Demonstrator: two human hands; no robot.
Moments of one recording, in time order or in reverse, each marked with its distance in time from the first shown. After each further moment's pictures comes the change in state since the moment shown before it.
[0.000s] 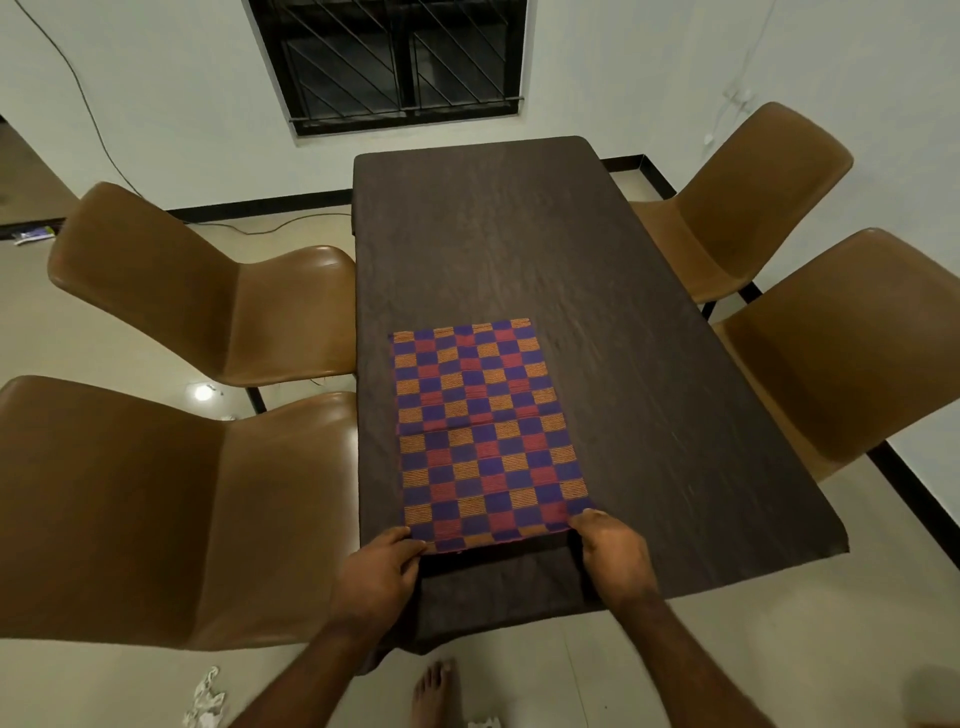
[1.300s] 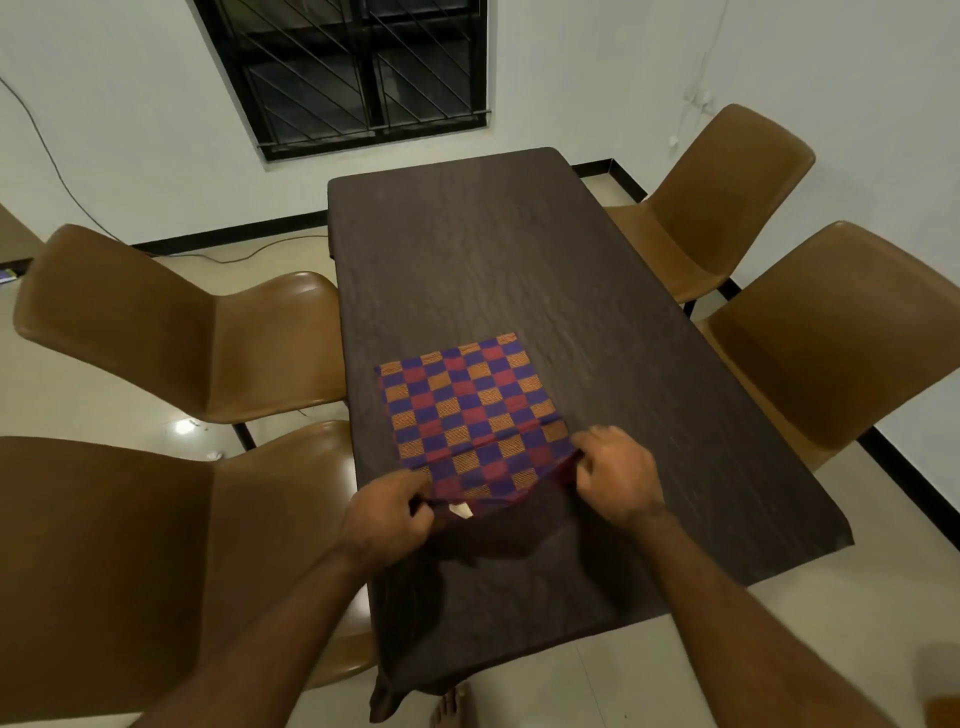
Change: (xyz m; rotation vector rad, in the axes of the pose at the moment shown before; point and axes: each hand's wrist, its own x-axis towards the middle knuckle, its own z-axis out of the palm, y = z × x) left_hand 0.102 0.020 -0.075 -0.138 -0.103 0.213; right_hand 0.078 -0.026 -0.091 -0.008 0.181 -0.040
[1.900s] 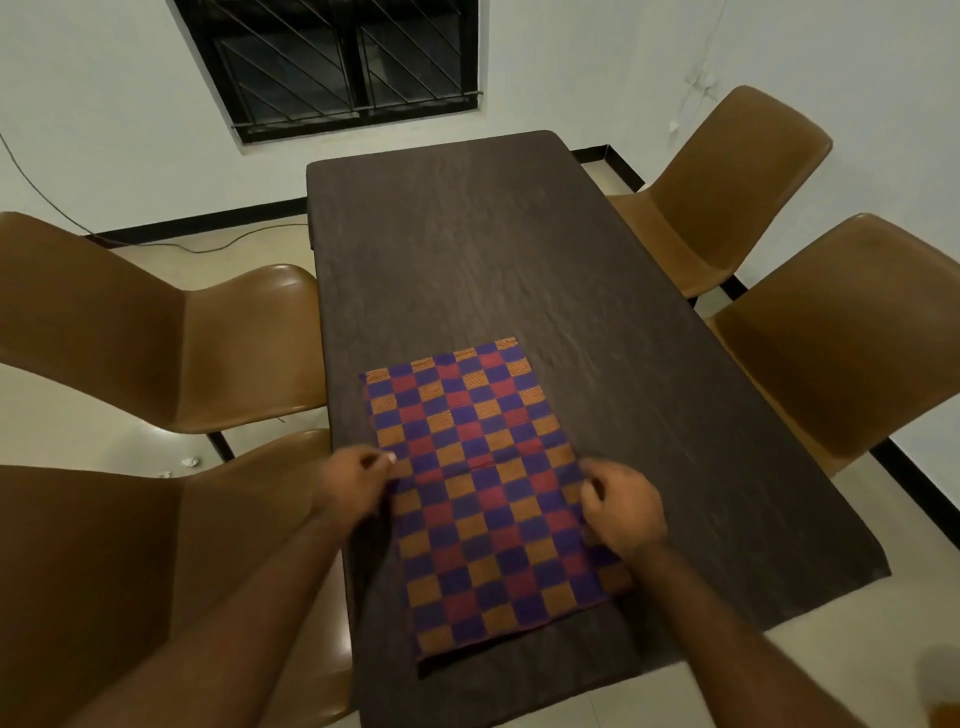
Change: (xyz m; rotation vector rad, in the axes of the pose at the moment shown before) left_hand 0.093 -0.053 -0.002 -0.230 0.085 -0.422; right_hand 0.020 0.023 0.056 0.221 -0.048 0.221
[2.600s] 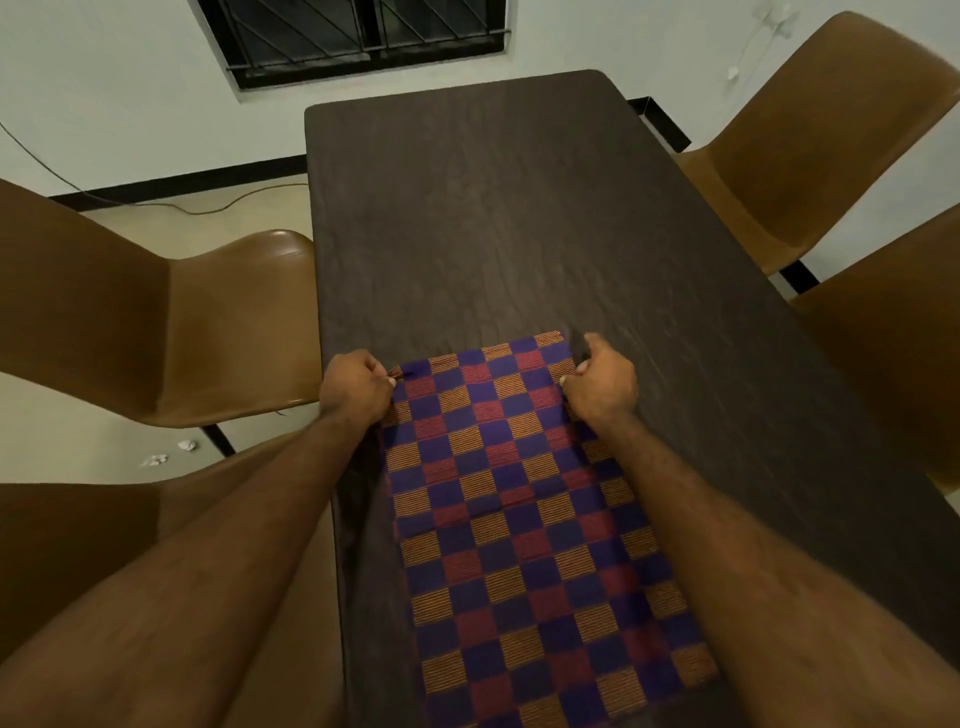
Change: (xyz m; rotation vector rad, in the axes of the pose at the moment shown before) left_hand 0.183 0.021 -0.007 0.117 0.212 -0.097; right_hand 0.222 -0.064 0.055 0.171 0.082 0.312
